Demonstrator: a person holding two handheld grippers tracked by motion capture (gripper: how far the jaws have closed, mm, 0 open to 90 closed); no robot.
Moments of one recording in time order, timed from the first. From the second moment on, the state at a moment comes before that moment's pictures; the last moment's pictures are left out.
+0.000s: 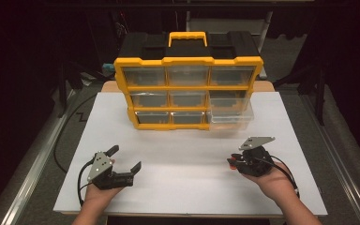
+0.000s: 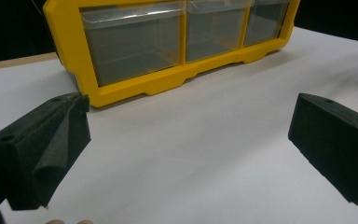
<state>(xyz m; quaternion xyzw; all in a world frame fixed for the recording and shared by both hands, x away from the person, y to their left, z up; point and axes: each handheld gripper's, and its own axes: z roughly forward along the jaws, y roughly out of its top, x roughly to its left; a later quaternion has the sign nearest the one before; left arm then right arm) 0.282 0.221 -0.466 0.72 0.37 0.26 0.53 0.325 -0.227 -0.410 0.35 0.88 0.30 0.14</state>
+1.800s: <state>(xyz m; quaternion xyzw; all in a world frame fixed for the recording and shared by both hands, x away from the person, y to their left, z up) 0.281 0.217 -0.467 0.73 0.34 0.24 0.54 0.347 -0.235 -0.343 0.29 0.94 0.17 0.03</state>
